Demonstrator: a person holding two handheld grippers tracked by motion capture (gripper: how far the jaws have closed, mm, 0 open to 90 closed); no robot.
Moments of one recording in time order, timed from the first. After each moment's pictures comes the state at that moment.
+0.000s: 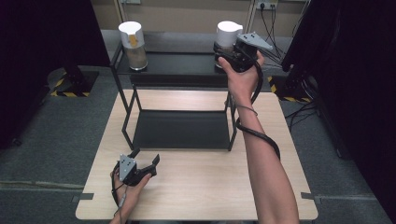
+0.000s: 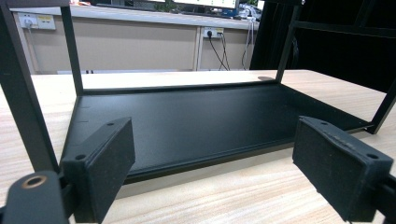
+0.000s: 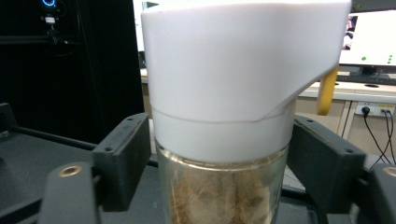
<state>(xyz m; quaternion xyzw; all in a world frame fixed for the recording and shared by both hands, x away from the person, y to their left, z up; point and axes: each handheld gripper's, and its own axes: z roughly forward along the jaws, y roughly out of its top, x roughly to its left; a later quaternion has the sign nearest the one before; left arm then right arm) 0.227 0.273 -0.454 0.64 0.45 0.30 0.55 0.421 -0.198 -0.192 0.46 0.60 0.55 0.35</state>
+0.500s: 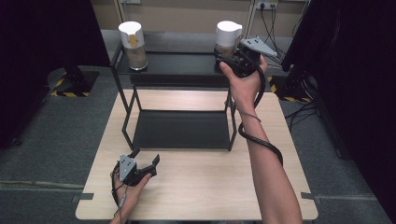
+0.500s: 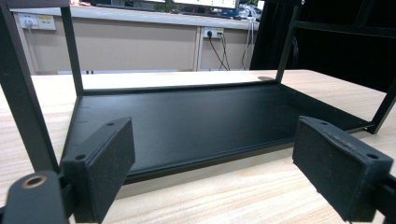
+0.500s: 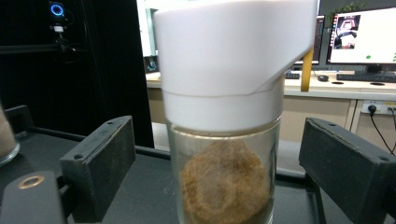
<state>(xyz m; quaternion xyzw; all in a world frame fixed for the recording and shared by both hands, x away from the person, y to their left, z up) 0.227 0.273 -0.454 0.64 0.45 0.30 0.55 0.405 -0.205 -0.199 0.46 0.59 0.57 0.34</state>
